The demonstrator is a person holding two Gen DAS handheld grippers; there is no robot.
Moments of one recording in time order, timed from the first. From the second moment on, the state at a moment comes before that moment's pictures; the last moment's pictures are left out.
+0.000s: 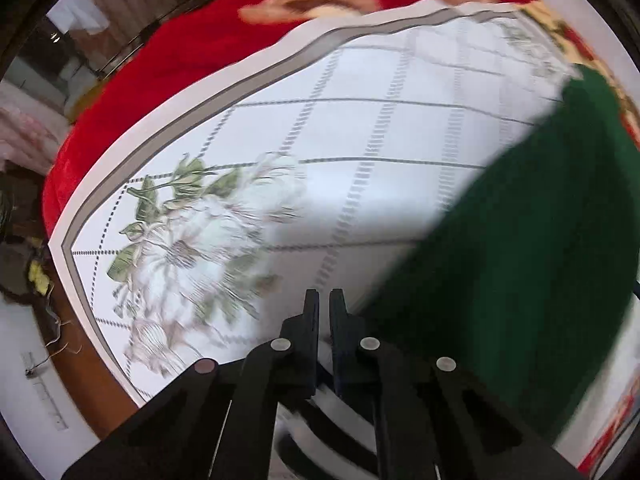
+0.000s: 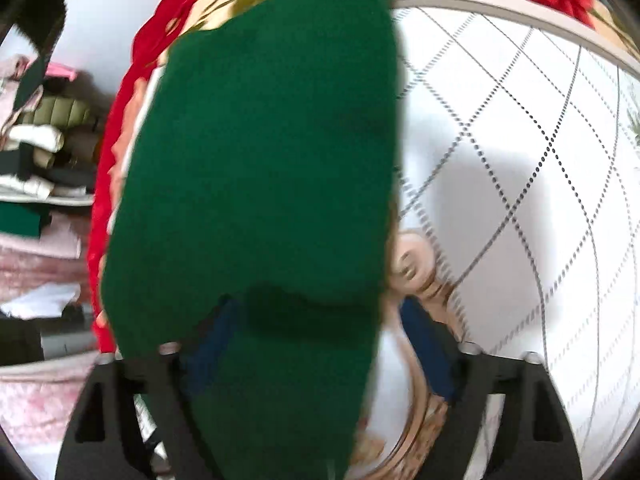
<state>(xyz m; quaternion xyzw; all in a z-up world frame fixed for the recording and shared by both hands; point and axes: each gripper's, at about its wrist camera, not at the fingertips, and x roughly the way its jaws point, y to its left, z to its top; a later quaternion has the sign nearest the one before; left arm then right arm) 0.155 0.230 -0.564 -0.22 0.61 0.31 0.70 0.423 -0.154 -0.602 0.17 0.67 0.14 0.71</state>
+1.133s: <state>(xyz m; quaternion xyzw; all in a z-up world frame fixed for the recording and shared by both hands) 0.137 0.219 -0.548 -0.30 0.55 0.28 0.73 0.156 -0.333 -0.603 0.22 0.75 0.04 0.63</state>
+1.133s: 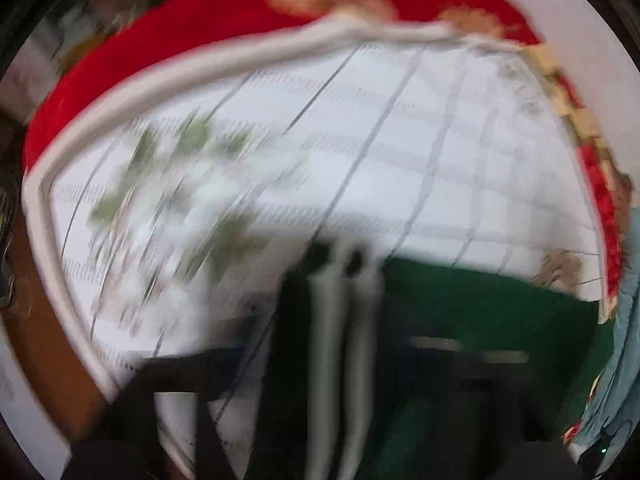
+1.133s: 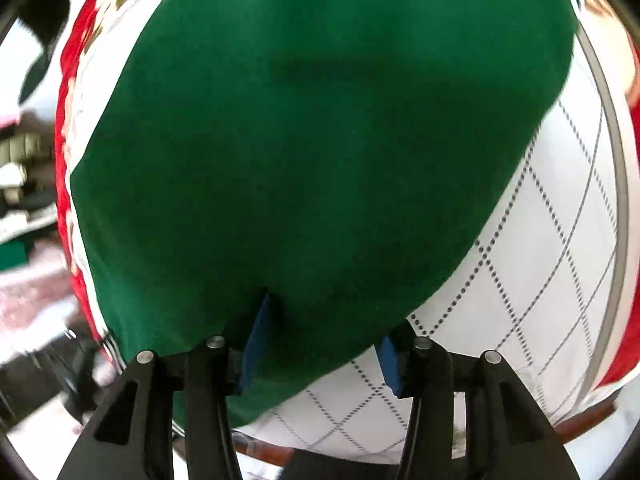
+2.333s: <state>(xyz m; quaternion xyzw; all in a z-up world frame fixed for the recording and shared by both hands) 0.249 0.136 -0.475 -0.15 0.53 0.25 0.80 0.344 -0.227 -0.536 0.05 0.69 0.12 0.71</state>
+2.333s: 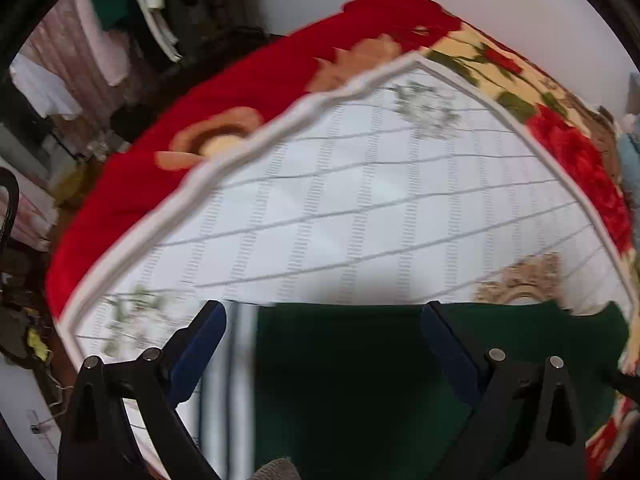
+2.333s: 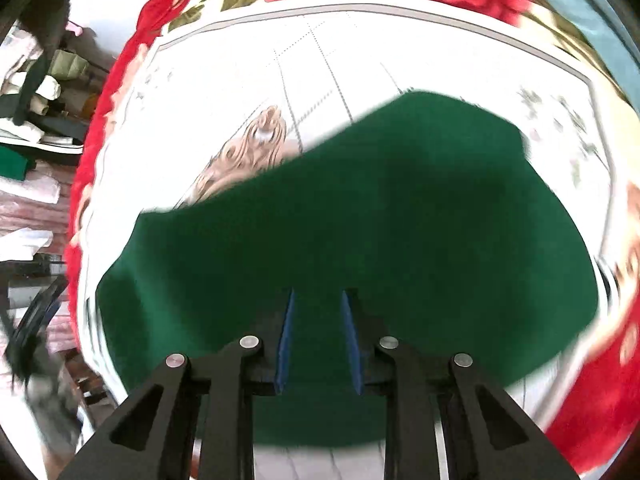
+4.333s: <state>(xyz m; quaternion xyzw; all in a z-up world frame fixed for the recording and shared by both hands) 0.024 0.115 -0.589 -0.52 0.43 0.40 0.62 0.311 -0.181 -0.593 0.12 0.73 0.20 0.64</state>
